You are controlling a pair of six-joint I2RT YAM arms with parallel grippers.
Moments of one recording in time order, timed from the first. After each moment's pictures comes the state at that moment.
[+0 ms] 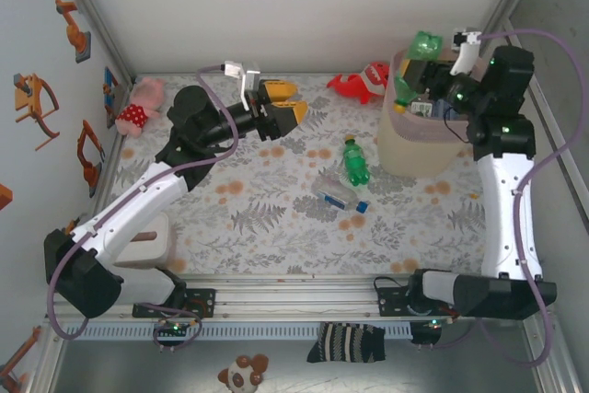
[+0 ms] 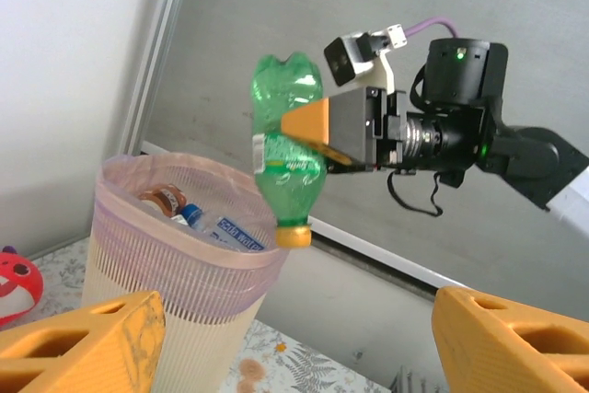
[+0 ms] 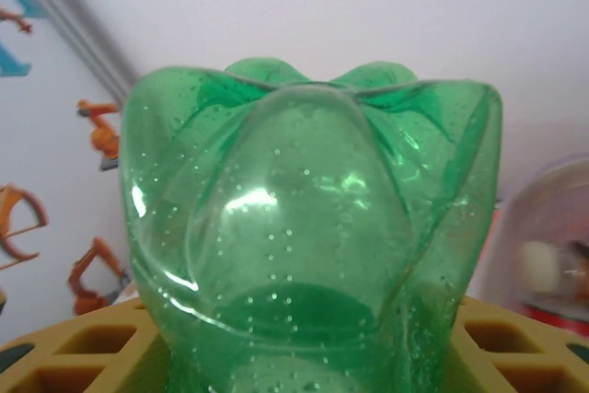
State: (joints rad) left arm -0.65 1.31 1.18 0.32 0.65 -0.46; right arm -0.09 1.28 1.61 -0.58 -0.64 0.23
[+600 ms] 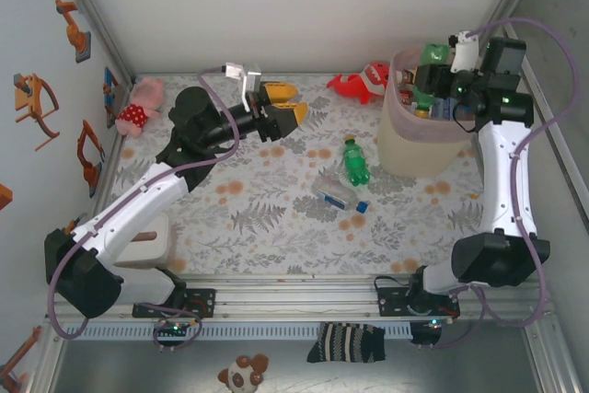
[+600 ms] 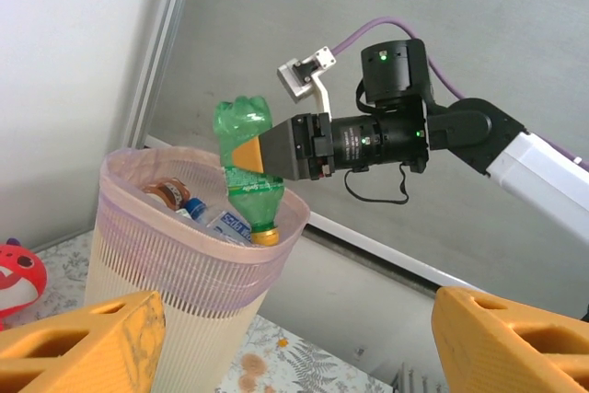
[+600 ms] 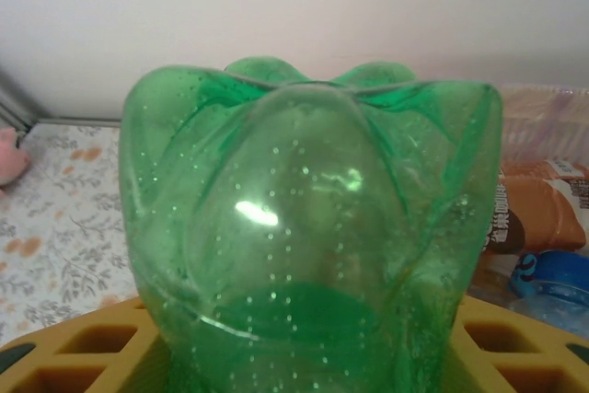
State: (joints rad) left arm -0.65 1.31 1.17 0.31 0.65 -0.45; right arm -0.13 1.46 1.70 -0.77 -0.48 -0.05
